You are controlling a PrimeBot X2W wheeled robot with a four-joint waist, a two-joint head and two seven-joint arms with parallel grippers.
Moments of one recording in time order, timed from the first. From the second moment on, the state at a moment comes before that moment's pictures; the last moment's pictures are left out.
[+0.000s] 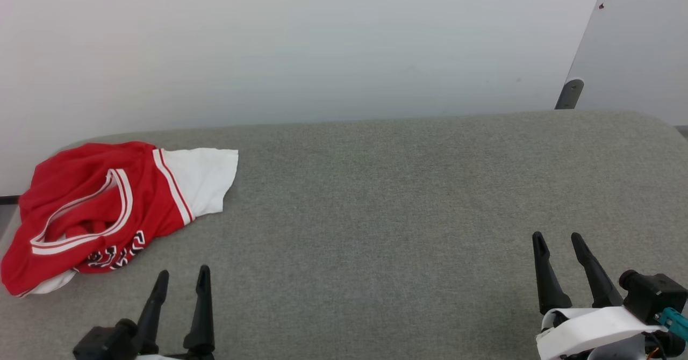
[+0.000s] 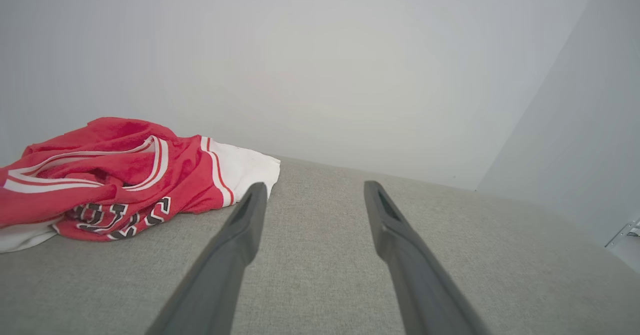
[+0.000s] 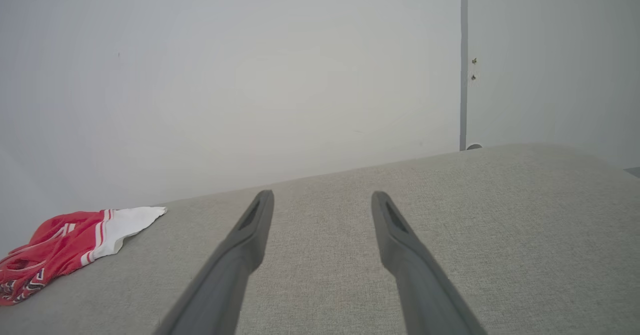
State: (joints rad) left arm 0.10 0.18 -0.04 0.02 -0.43 -0.03 -0.21; right arm -0.05 -0.05 0.01 0.14 0.32 0.13 -0.14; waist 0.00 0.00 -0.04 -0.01
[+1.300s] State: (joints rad) left arm 0.15 0.18 -0.04 -0.03 -0.24 -0.04 -0.26; right arm -0.05 -0.05 0.02 0.11 0.11 0.13 -0.19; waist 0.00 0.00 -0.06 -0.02
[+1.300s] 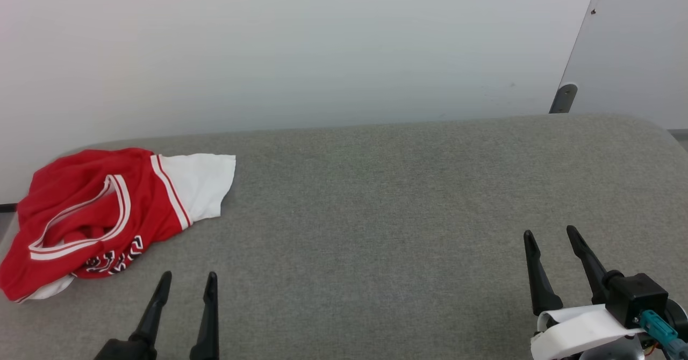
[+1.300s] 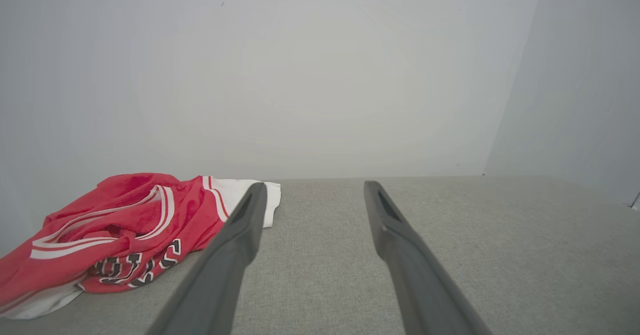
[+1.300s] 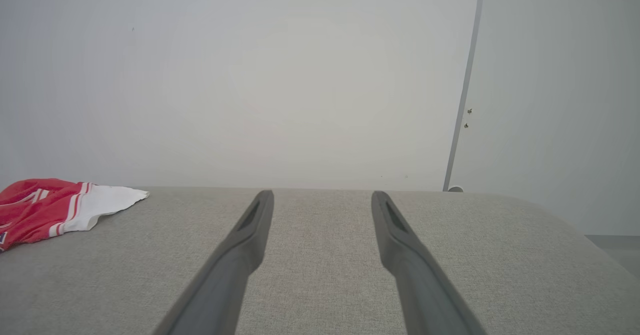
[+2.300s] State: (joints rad) left arm 0.14 0.24 0.03 -0.05 -0.29 0.01 -0.15; right arm -0.03 -0.05 0.16 0.18 0.19 0.13 -0.20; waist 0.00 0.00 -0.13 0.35
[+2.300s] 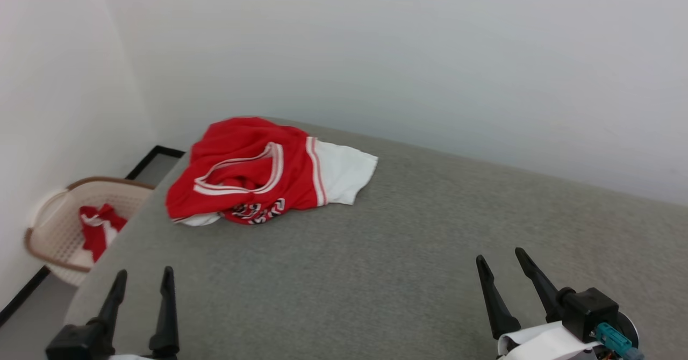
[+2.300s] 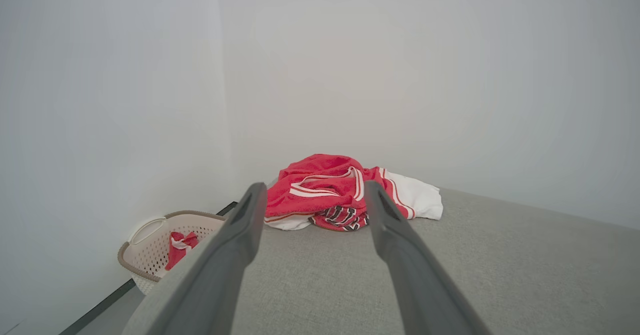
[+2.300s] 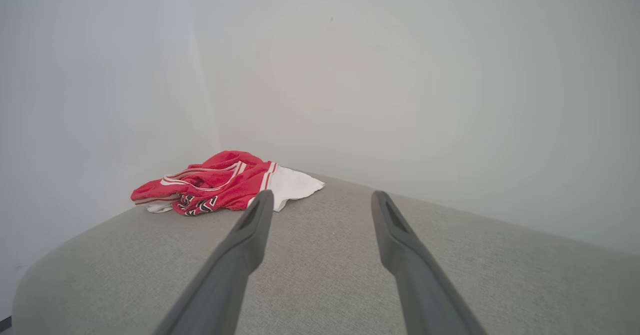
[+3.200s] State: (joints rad) left arm -0.52 0.47 0.05 0.09 -0.57 -0.10 0.29; right arm -0.16 -0.13 0.09 -0.05 0.10 0.13 -0.08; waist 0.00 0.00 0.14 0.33
